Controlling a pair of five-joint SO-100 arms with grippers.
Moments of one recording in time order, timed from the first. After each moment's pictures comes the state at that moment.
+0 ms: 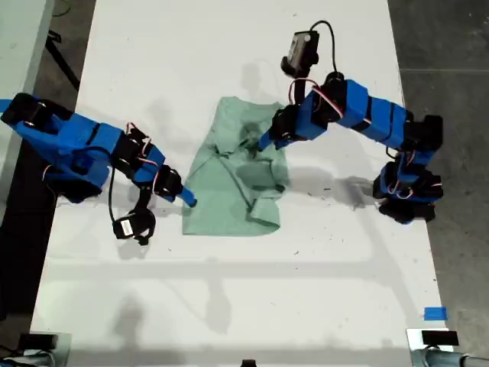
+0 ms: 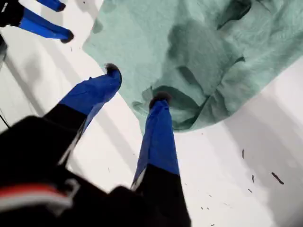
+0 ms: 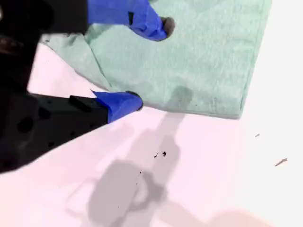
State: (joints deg) arm 0 9.7 100.8 110.0 69.7 -1.8; arm 1 8.3 85.9 55.6 90.1 -21.0
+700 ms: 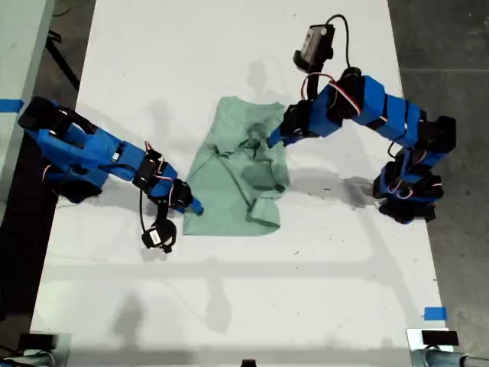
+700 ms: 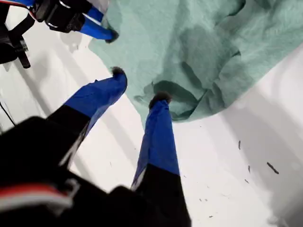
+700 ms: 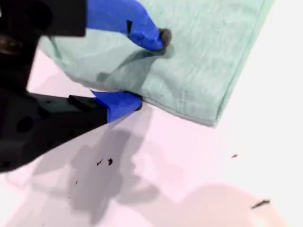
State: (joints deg) arm 0 9.5 84.7 118.0 45.4 -8.8; arm 1 8.8 93.9 62.1 90.1 -21.0
